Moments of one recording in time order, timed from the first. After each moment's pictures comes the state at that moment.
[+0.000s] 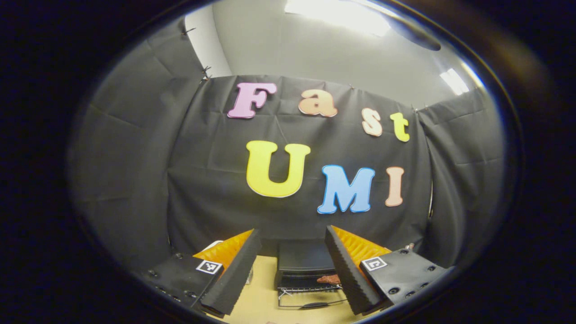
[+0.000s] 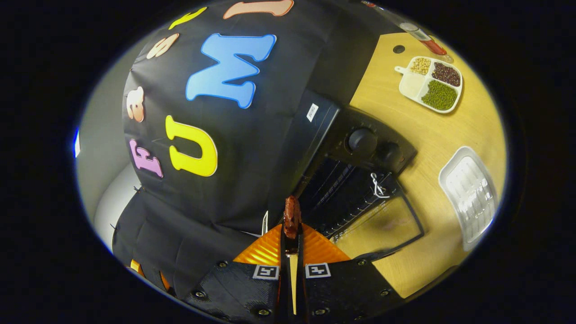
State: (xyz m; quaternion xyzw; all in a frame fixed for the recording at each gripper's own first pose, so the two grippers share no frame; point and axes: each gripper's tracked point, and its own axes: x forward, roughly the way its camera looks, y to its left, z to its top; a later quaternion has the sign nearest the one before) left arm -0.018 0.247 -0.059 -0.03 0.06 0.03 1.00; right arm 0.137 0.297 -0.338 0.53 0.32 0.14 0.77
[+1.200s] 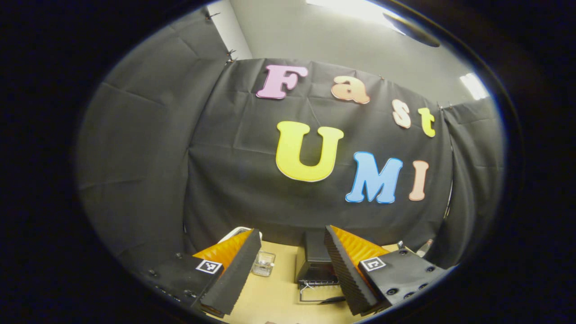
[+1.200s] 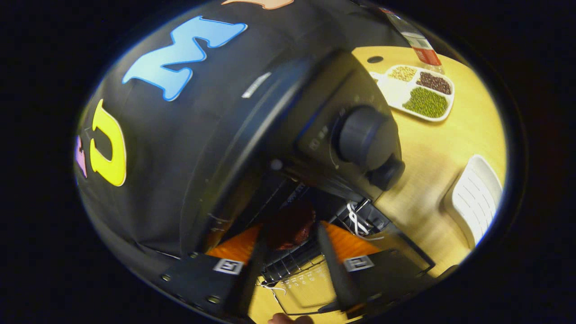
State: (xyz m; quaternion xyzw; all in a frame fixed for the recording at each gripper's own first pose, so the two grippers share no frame) left arm 0.001 0.315 -0.112 -0.06 0.11 0.06 0.99; right arm 0.214 0.286 -0.432 0.39 0.37 -0.06 0.84
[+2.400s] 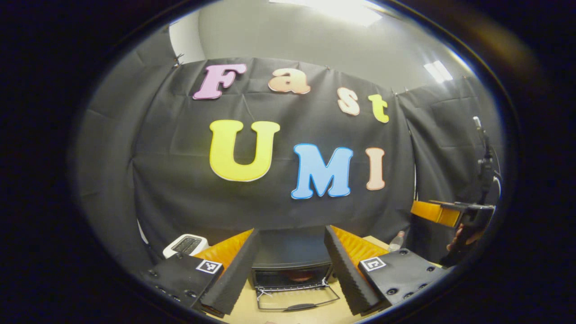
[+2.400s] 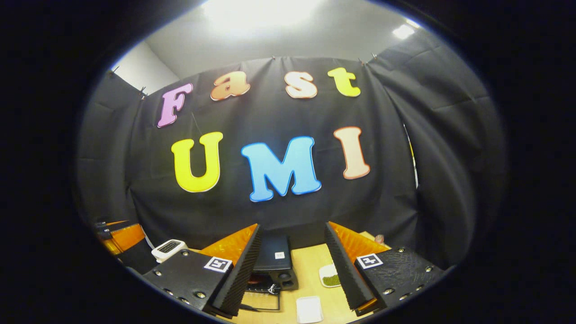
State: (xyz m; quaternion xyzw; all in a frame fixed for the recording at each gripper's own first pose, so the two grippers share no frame) left arm 0.054 0.140 -0.124 -0.01 0.09 -0.07 0.99; right arm 0.065 0.135 -0.069 0.02 0.02 -0.03 1.00
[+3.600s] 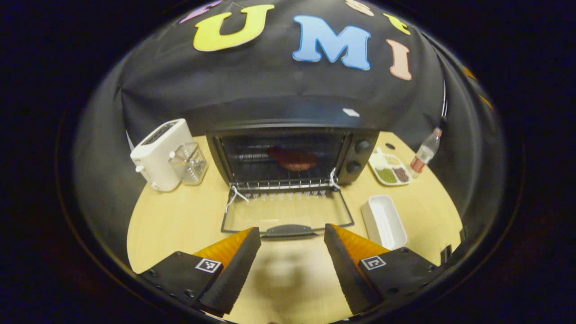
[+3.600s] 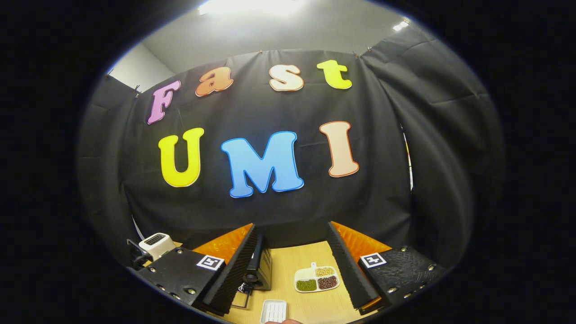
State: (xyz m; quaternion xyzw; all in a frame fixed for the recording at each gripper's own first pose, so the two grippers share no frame) left arm -0.006 0.097 -0.457 0.01 0.49 -0.02 0.87; right arm 0.099 0.042 -0.095 0.03 0.06 -0.03 1.00
